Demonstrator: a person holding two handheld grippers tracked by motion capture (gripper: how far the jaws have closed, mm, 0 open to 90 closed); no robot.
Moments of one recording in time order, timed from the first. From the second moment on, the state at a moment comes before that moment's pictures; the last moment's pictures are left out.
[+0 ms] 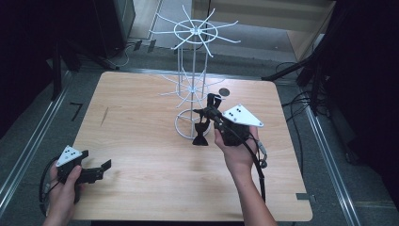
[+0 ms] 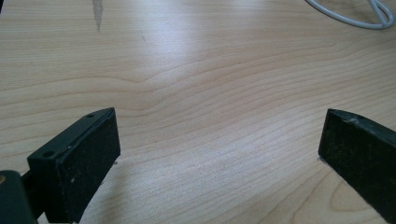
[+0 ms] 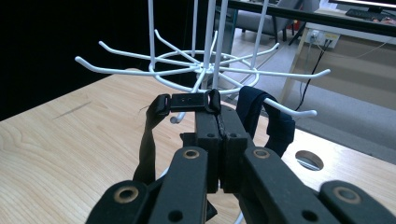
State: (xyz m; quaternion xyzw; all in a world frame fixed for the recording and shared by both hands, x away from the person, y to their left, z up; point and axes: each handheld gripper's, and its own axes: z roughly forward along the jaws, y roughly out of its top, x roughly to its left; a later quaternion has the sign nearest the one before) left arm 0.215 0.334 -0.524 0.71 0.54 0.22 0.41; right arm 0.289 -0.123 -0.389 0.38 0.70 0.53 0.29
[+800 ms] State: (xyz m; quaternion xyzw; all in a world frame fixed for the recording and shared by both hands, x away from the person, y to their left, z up) left arm 0.215 0.334 -0.524 0.71 0.53 0.22 0.41; right arm 0.313 -0.113 -0.397 0.39 0.71 0.52 0.28
